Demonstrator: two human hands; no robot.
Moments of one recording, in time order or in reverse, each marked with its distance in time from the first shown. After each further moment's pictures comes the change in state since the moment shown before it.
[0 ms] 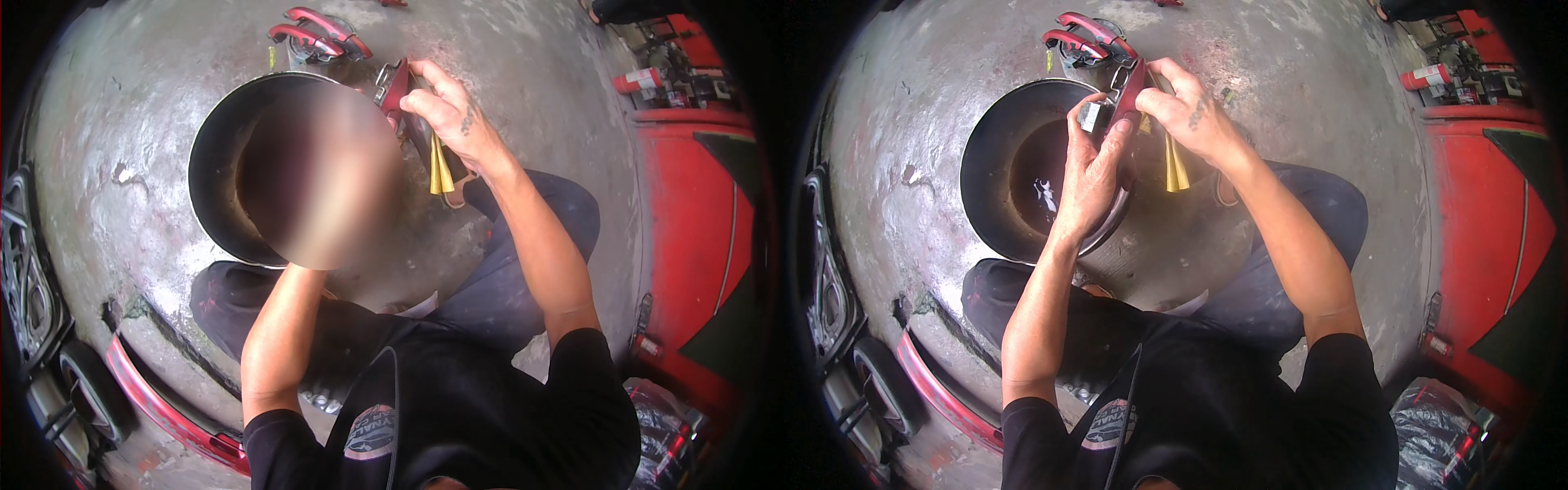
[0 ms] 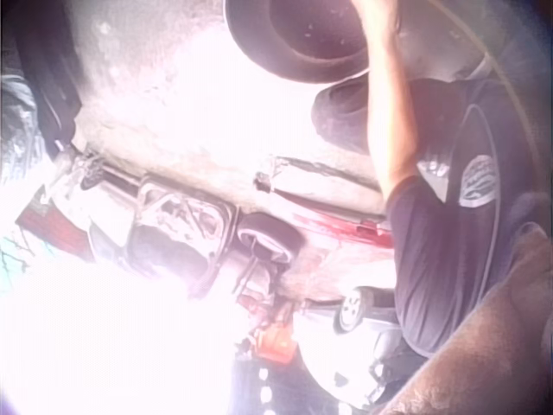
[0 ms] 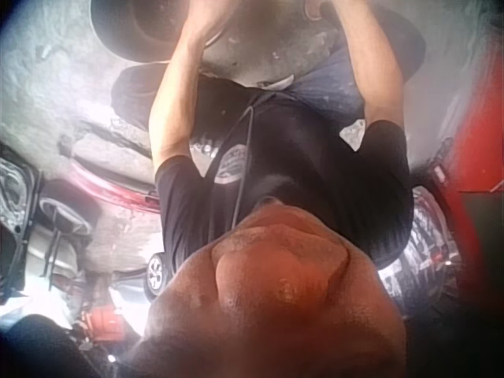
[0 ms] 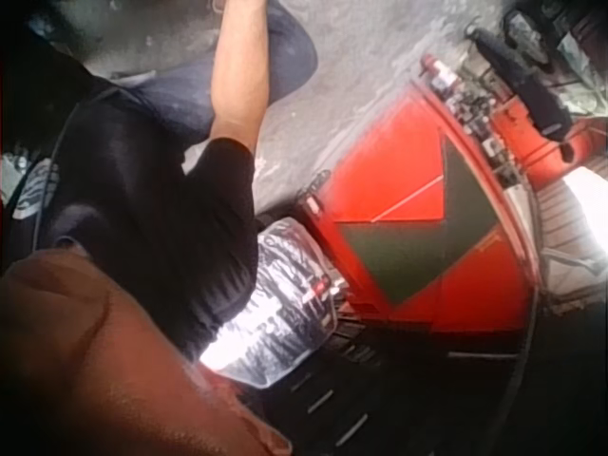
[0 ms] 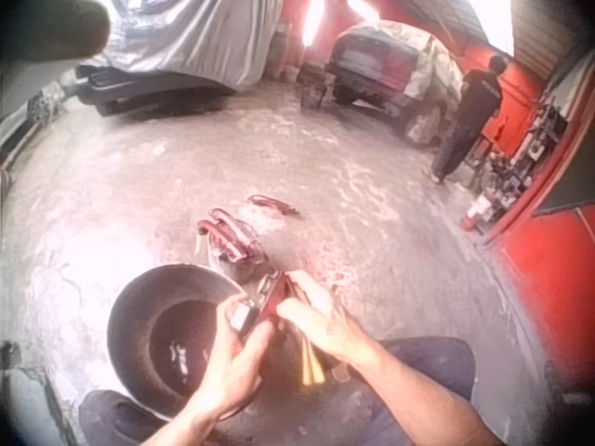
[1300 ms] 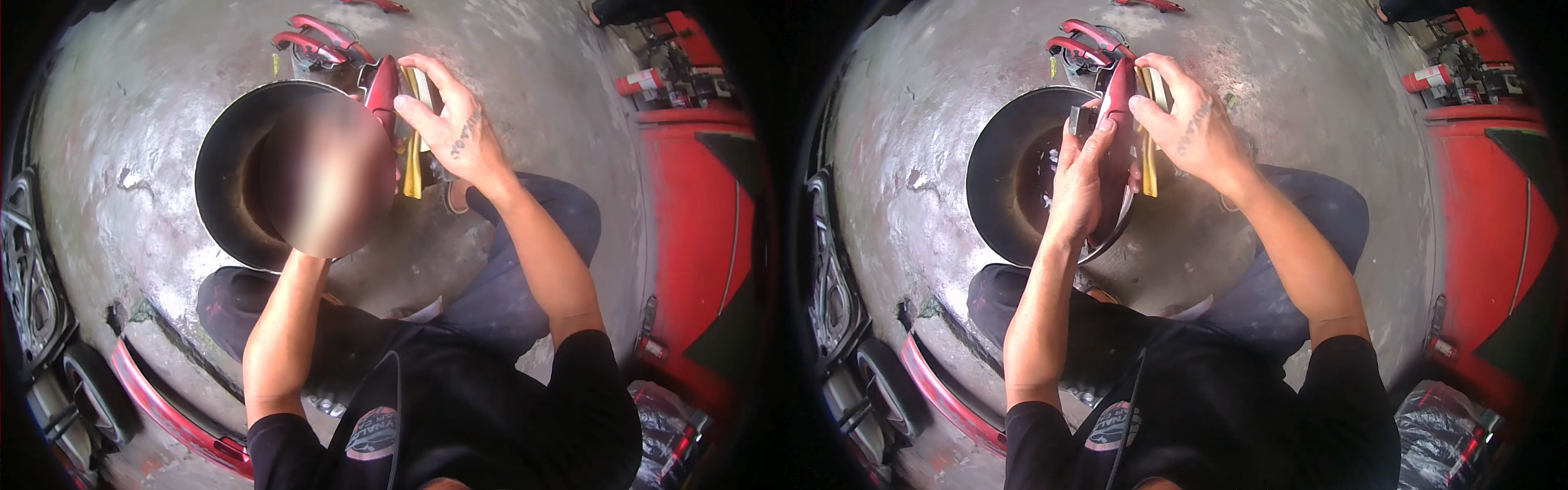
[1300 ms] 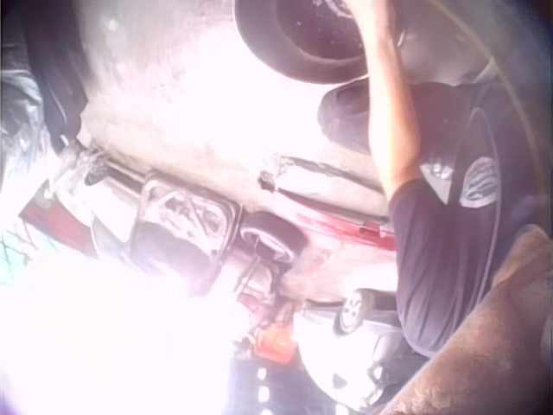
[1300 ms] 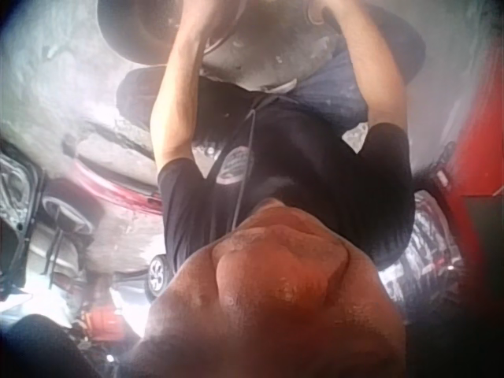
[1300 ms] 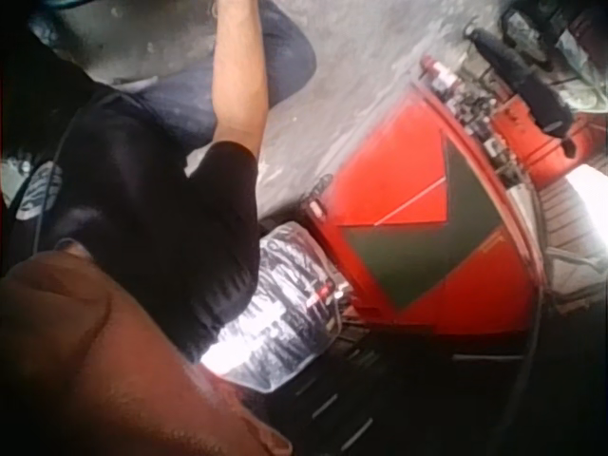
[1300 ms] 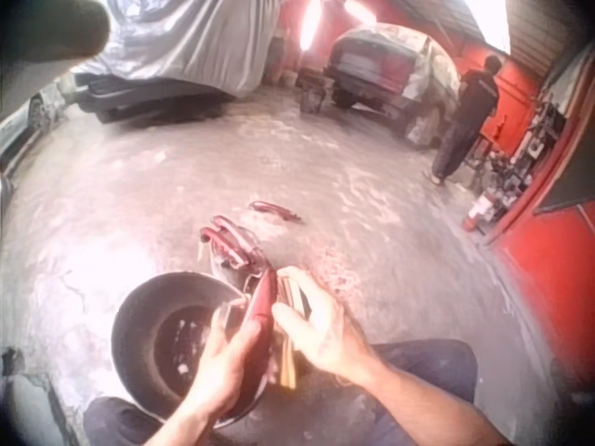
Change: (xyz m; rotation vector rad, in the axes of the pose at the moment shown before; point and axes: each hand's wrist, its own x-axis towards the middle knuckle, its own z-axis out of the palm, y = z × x) left_hand 0.000 0.018 -0.005 -0.421 -0.041 -0.144; right_hand -0.014 -0.026 0.014 -0.381 0.259 -0.213
